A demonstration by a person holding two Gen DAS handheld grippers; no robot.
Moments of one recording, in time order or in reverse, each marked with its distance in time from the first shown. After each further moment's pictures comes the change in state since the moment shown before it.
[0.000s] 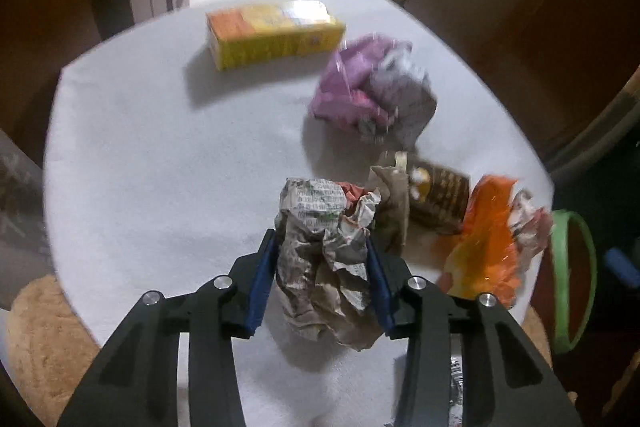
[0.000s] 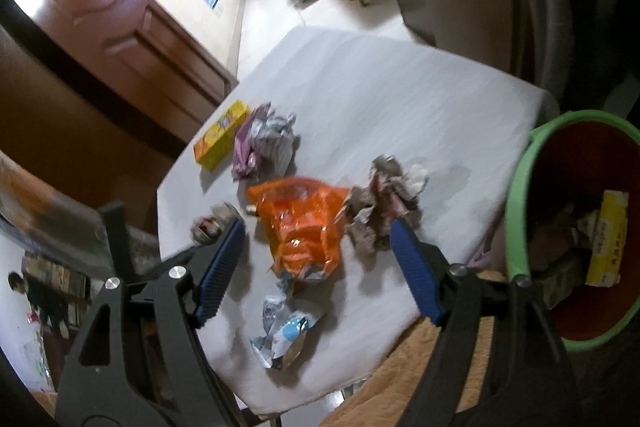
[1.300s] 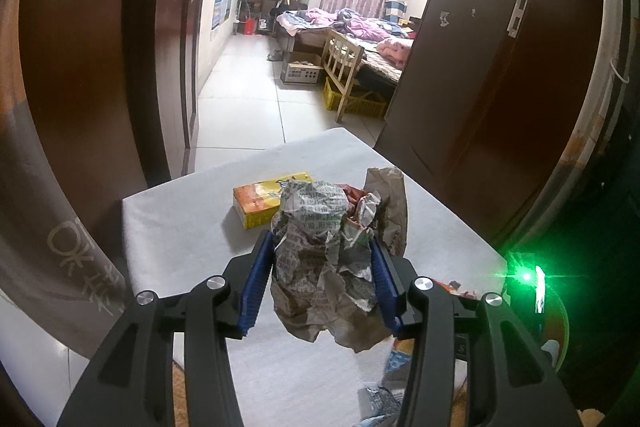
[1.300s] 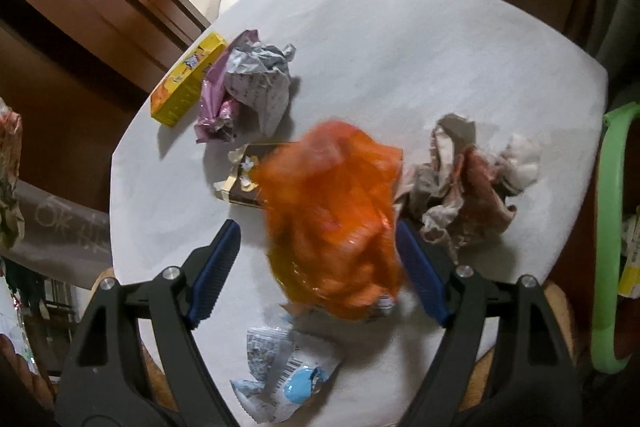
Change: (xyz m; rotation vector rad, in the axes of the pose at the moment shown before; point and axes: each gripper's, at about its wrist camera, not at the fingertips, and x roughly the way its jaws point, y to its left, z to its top) left arm -0.146 -0.027 0.018 0.070 -0.384 0.011; right arm 0.109 0.023 -0.005 -0.024 0.152 -0.098
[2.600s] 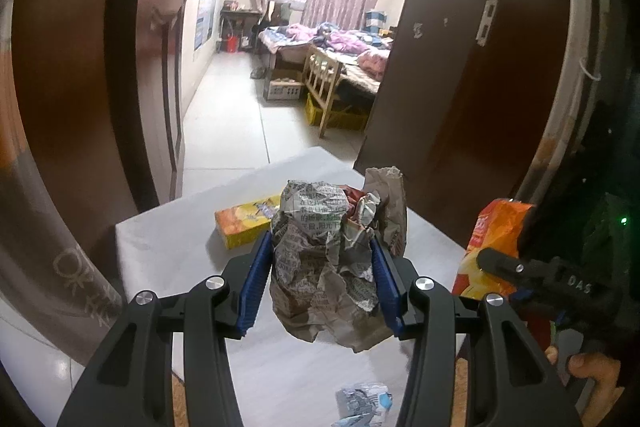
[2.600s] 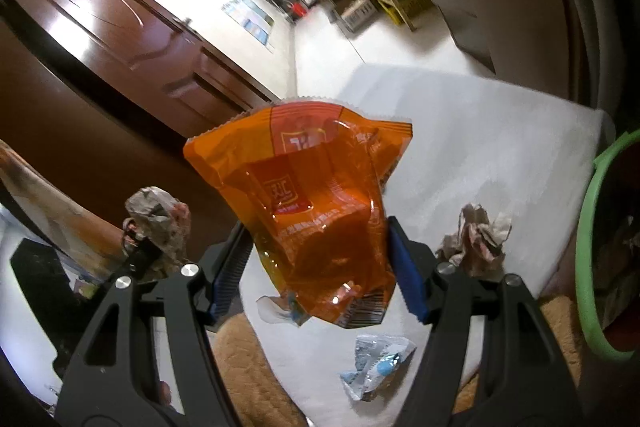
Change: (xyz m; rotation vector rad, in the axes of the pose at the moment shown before) left arm -0.033 -0.028 0.017 0.054 -0.059 -0.046; right arm -0.141 -0.011 0.007 0.079 -0.298 0.362
